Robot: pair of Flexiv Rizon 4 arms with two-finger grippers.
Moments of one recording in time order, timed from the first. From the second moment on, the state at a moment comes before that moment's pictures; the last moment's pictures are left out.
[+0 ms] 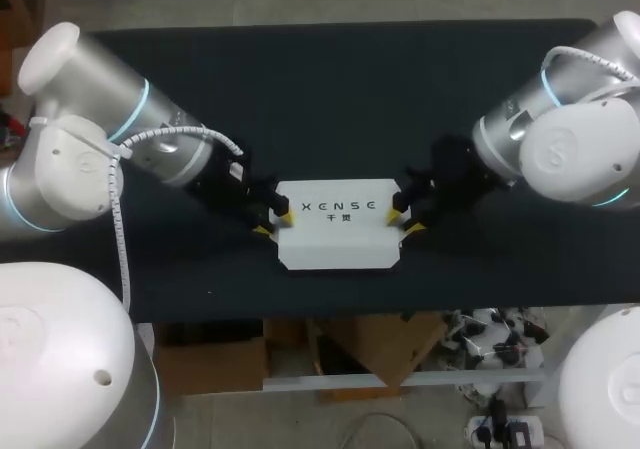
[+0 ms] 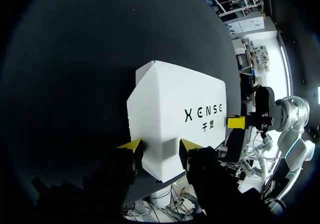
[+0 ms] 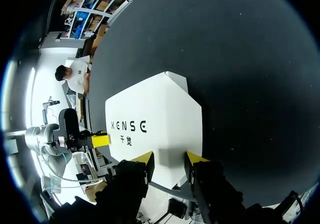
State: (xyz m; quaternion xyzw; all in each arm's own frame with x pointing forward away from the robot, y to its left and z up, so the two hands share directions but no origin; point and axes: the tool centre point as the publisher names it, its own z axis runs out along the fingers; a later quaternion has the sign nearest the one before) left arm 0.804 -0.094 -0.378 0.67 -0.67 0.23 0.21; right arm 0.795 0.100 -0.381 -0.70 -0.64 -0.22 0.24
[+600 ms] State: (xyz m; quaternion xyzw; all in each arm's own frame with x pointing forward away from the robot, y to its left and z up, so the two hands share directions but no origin) left arm 0.803 -0.093 -0.382 0.65 -0.68 0.26 0.21; right arm 0.795 0.100 -0.383 -0.69 -0.64 -0.22 0.24
